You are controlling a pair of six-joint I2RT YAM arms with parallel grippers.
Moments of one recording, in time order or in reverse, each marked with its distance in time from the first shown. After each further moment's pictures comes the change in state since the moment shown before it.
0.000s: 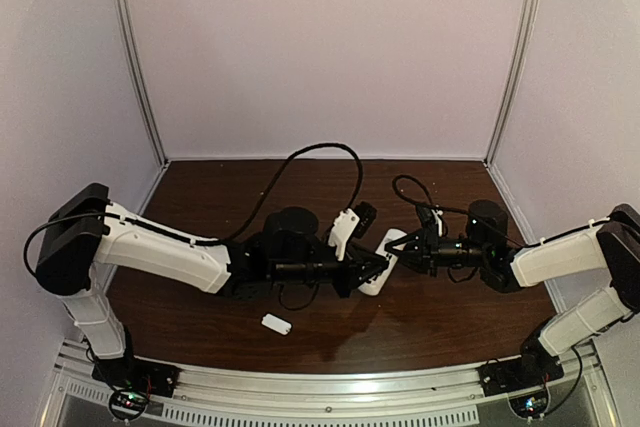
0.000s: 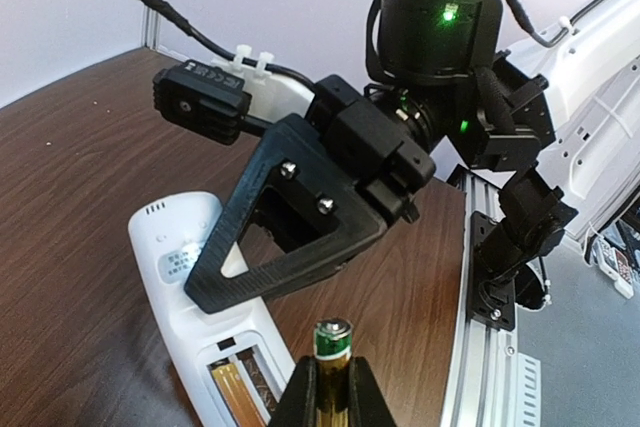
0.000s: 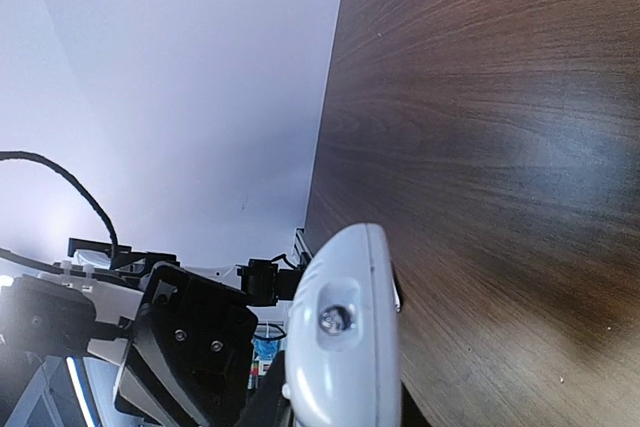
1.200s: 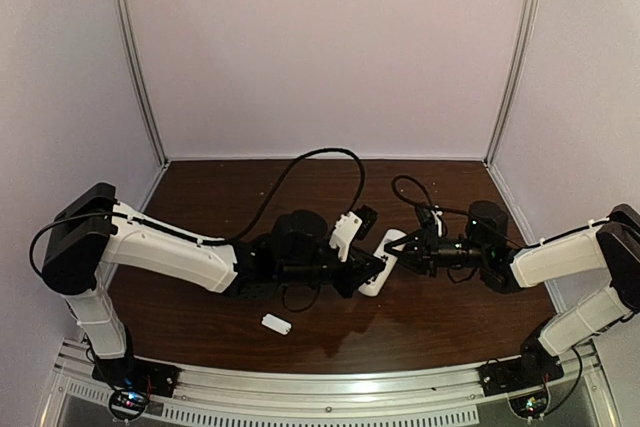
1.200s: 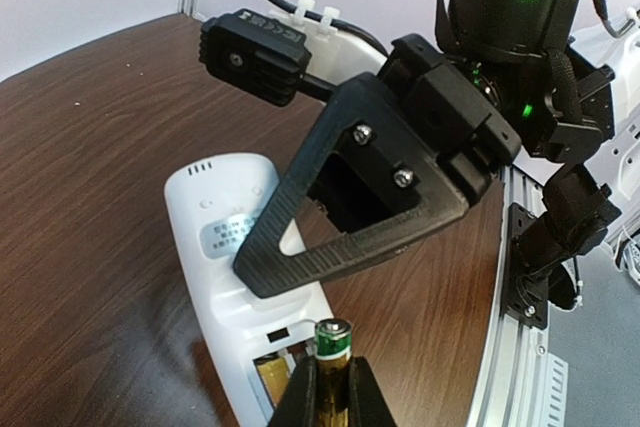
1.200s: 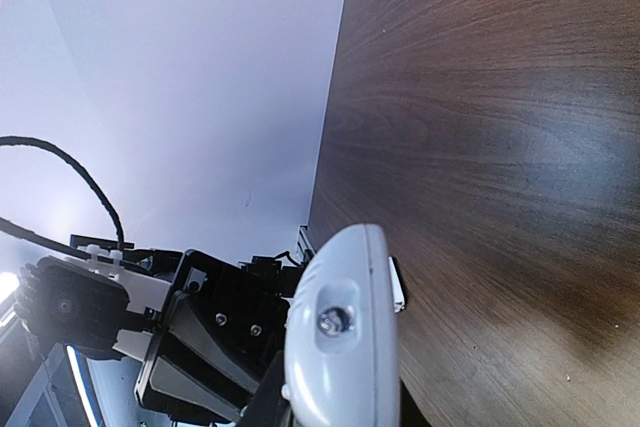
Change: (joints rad) left arm 0.000 0.041 0.030 -0.073 -0.081 -0.023; right arm 0.005 0.000 -0.003 0.020 -0.003 0.015
